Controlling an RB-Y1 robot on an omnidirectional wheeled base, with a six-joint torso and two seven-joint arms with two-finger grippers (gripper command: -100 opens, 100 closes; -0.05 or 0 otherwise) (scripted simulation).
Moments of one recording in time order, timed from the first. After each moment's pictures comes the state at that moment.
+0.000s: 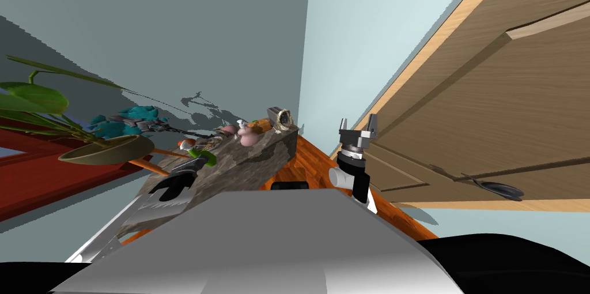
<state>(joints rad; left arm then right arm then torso) 0.57 0.47 0.40 -1.91 -0.32 0.37 -0.51 0.45 0.00 -0.02 -2.37 -0.10 -0.54 -0.14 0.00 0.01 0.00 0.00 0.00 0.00</state>
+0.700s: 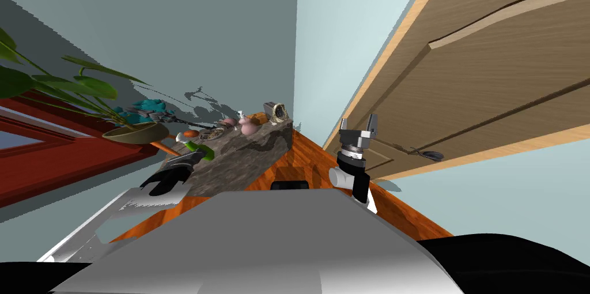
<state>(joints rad) 0.57 0.55 0.42 -2.00 -0.25 0.45 -0.58 0.45 0.00 -0.02 -2.37 -0.10 -0.54 -0.14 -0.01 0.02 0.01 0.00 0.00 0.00</state>
